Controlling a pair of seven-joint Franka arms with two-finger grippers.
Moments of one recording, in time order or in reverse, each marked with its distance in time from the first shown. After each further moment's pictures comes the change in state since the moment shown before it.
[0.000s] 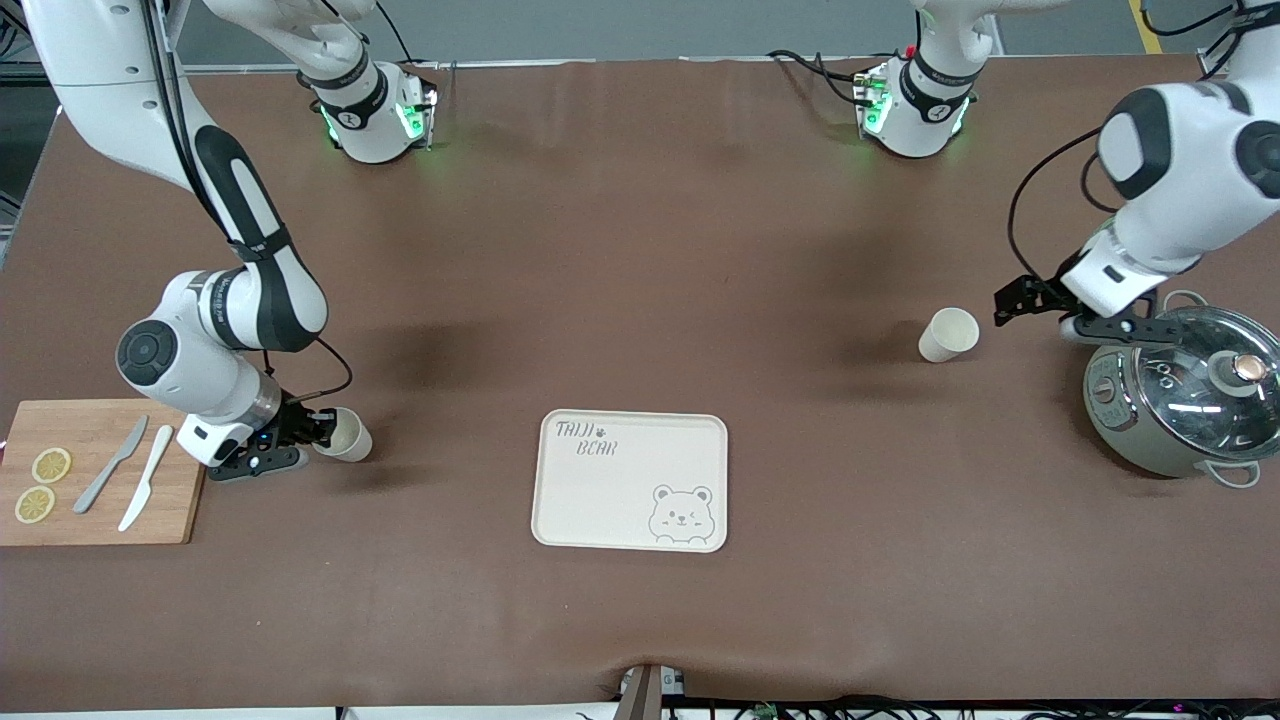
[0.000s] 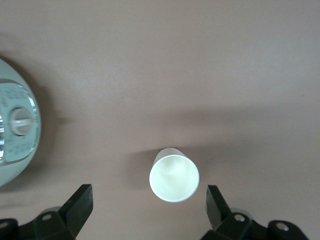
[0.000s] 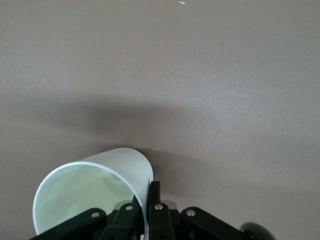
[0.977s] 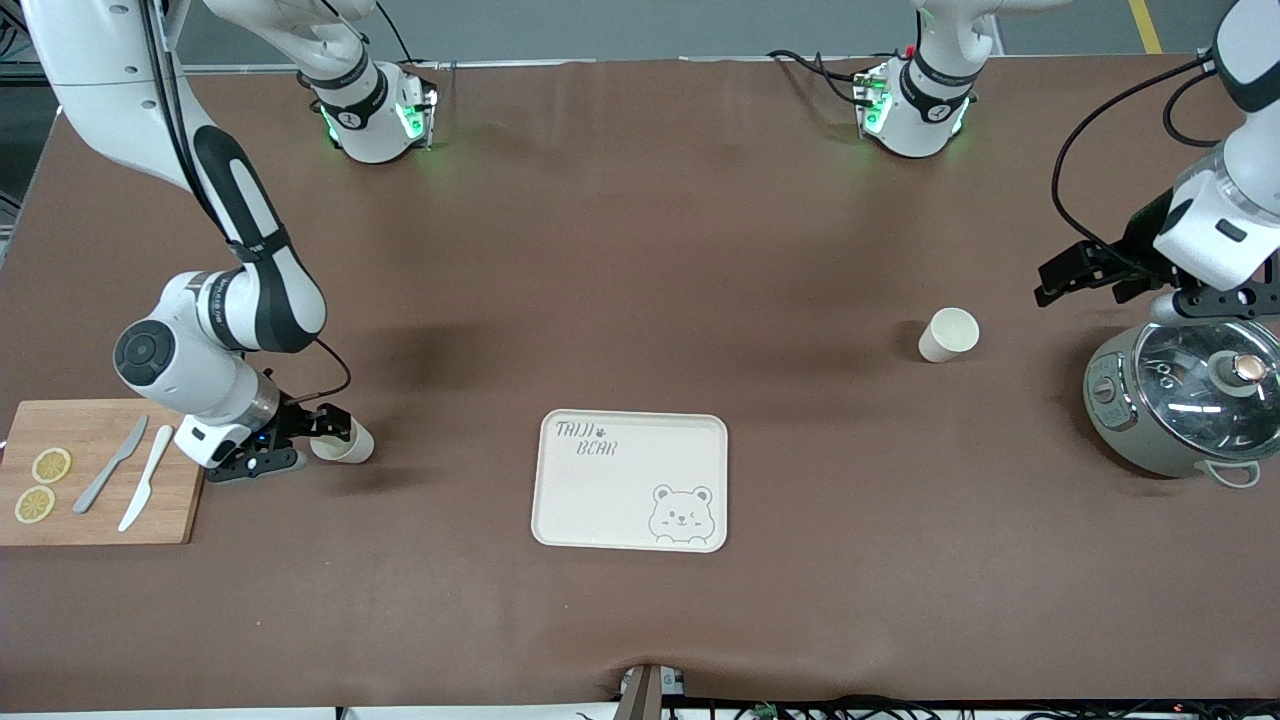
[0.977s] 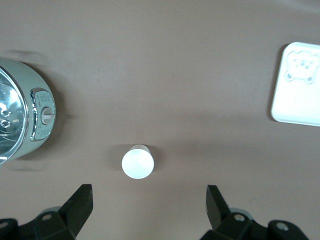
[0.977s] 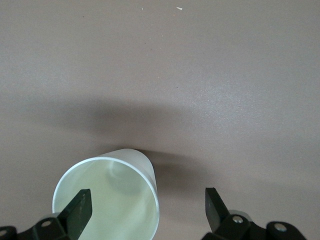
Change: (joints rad) left arm -0.038 0.046 -0.067 0.480 0.002 -0.427 -0.267; right arm 0.000 -0.001 -0.002 0.018 0.001 -0.021 0.000
